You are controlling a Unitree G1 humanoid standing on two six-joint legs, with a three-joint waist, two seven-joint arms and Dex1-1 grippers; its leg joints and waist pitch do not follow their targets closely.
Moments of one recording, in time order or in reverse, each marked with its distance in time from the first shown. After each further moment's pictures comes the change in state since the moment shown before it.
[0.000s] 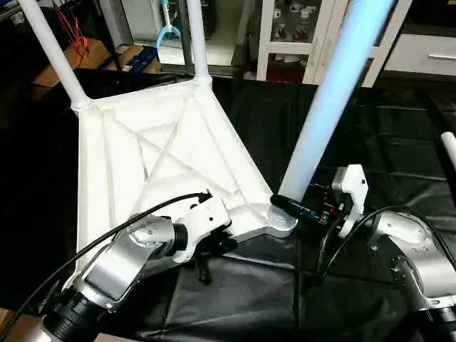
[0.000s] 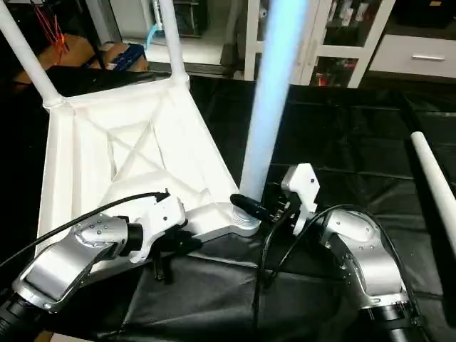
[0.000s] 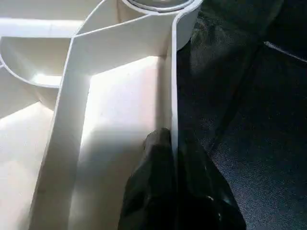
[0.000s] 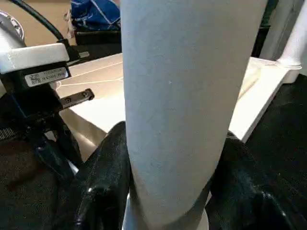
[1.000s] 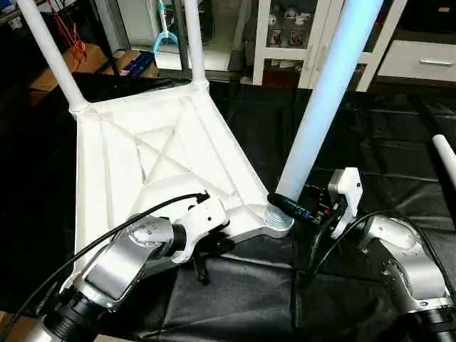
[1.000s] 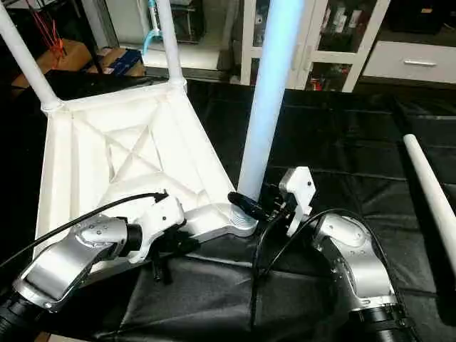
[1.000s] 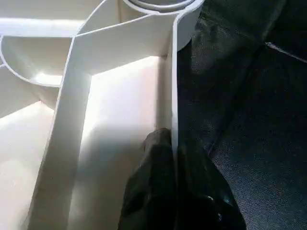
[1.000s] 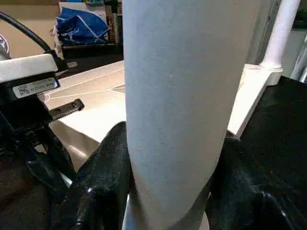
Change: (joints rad) left arm 0.000 -0.001 0.005 0.020 0.002 0.006 0.004; right arm 0.013 0.061 -0.013 0.061 0.014 -0.058 -0.051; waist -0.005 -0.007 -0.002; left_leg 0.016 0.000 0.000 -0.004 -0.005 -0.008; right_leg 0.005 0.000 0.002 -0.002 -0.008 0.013
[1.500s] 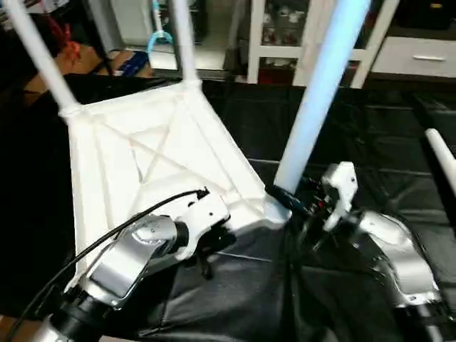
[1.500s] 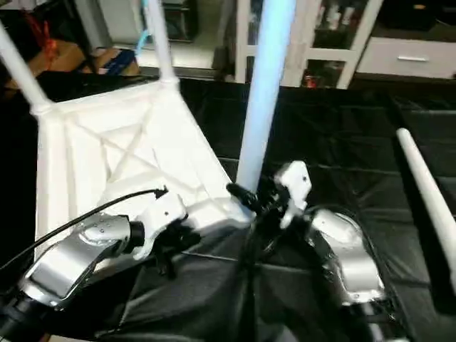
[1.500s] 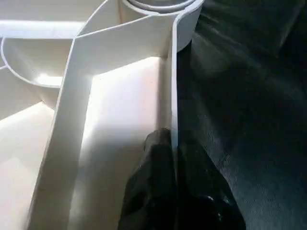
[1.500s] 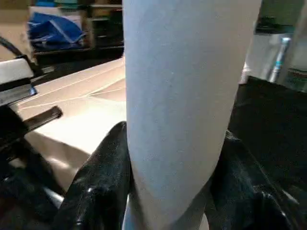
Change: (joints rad) left arm -0.010 -0.053 0.030 0.019 0.008 0.027 0.070; right arm -0.040 0.048 0.005 0.050 -0.036 -0.035 -0.111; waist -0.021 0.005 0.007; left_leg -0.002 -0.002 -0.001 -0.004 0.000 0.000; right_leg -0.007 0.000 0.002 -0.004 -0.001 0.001
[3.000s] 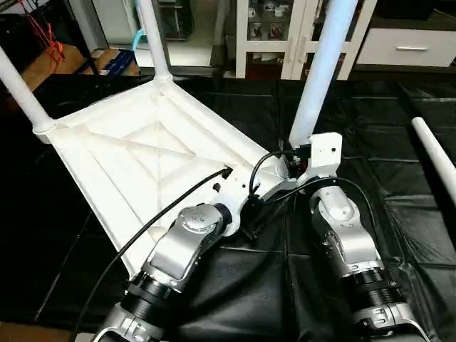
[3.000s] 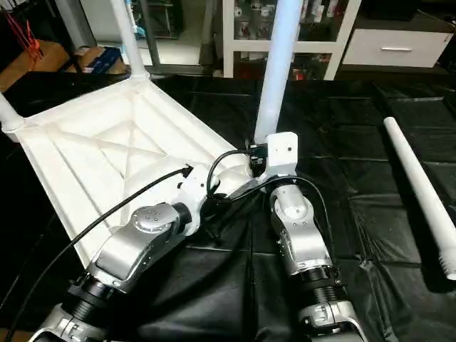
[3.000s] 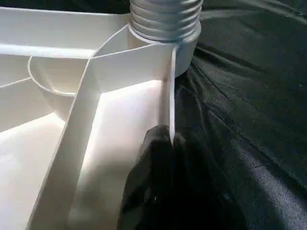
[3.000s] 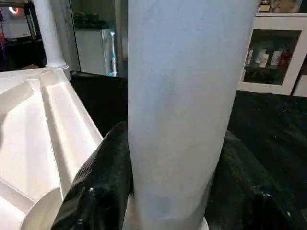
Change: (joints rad) left arm -0.096 -0.341 0.067 0.239 0.031 -0.076 0.380; right arm -0.194 0.244 -0.026 0.209 -0.232 -0.039 -0.746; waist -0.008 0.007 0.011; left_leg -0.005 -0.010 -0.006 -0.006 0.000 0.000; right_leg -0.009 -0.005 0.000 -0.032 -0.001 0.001
